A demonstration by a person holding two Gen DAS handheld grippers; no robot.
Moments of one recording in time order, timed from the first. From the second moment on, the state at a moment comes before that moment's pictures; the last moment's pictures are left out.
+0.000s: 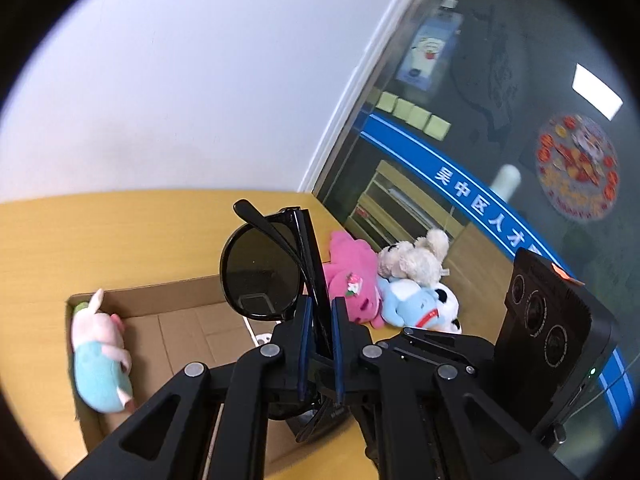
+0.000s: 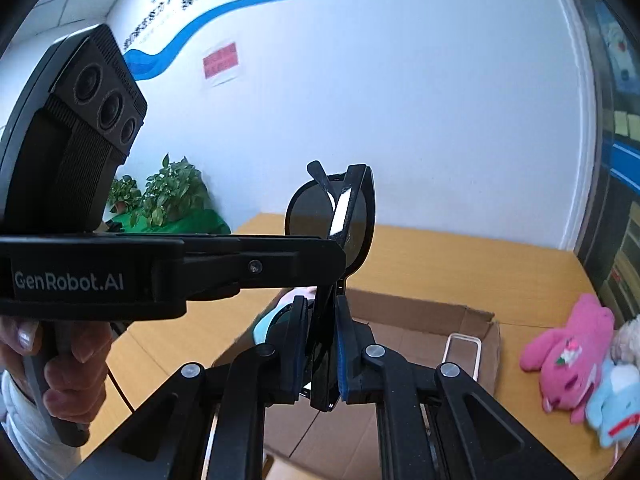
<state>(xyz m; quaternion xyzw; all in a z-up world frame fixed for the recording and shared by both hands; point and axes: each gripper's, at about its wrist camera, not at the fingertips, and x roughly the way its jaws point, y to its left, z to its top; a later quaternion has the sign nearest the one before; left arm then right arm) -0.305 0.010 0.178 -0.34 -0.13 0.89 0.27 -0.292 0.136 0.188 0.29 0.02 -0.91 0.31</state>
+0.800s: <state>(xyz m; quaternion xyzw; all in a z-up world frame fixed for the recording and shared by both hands) -0.532 0.034 -0.134 -0.58 -0.32 0.70 0.28 -0.527 0.161 -0.095 0.59 -0.02 -0.78 0.20</state>
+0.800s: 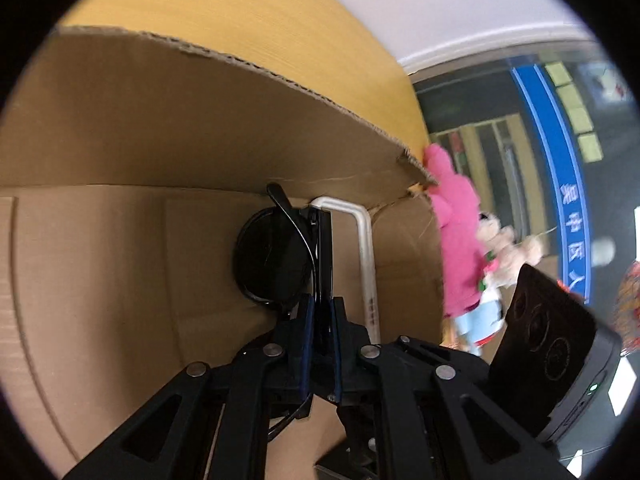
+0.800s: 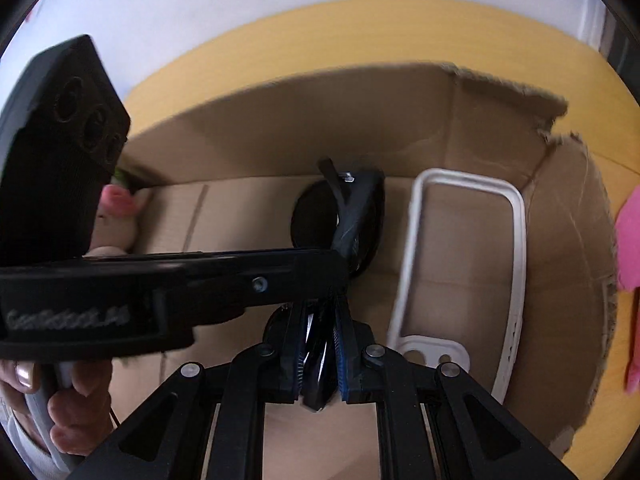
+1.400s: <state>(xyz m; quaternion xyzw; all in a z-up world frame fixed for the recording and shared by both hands) -0.478 0.029 -0.037 -0.52 -0.21 0.81 0.20 -0.486 0.182 -0.031 0.53 0.02 -0.83 0.15</state>
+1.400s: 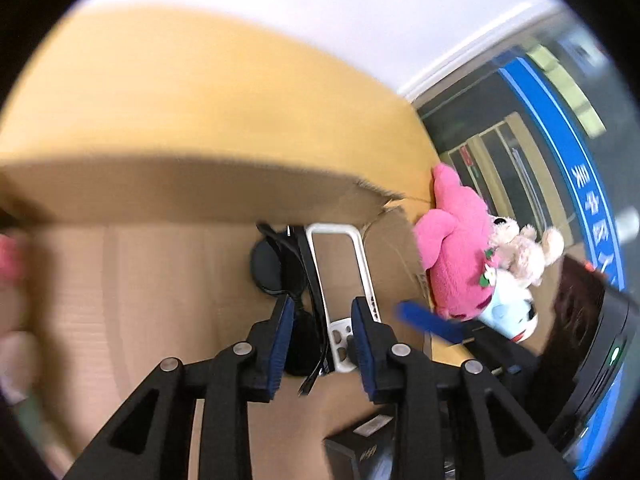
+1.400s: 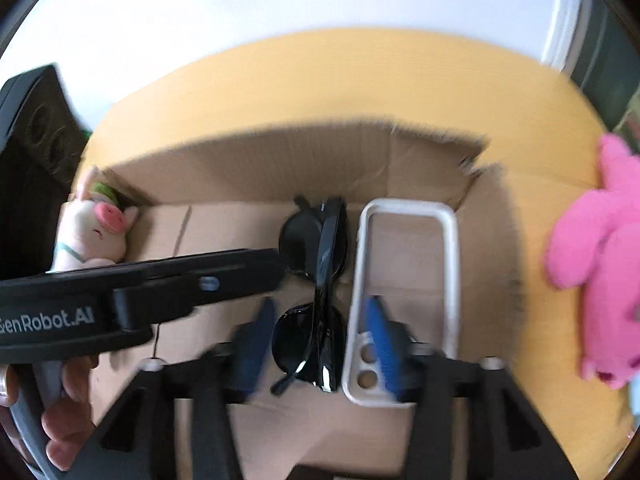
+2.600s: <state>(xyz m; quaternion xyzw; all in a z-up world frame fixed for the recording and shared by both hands) -0.117 -0.026 0.066 -0.26 -0.02 0.97 -0.02 -0.136 0.165 0.072 0.30 0.05 -0.94 0.13</state>
